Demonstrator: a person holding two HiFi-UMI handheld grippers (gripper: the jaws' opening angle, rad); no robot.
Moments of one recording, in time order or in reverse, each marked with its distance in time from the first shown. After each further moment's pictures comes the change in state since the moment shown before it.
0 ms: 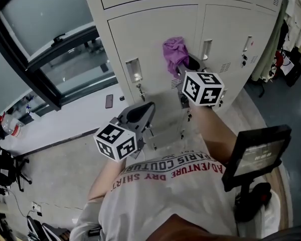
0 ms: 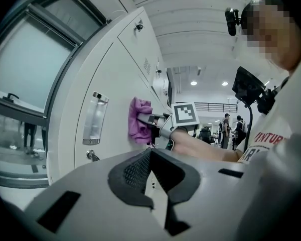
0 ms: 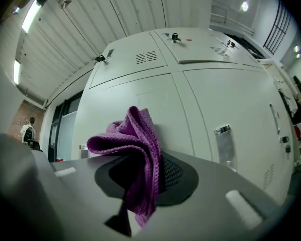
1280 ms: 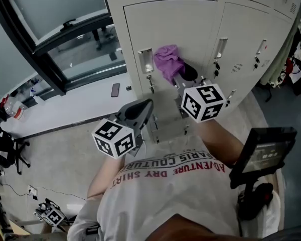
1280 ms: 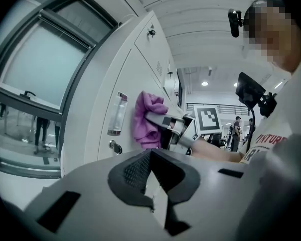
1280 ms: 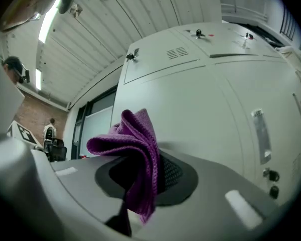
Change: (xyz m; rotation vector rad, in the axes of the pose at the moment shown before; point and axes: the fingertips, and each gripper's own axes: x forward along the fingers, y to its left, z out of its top) left arm -0.027 0.023 -0.015 -0.057 -0.005 0.112; right arm -0.015 0.081 -0.023 -0.041 0.001 0.227
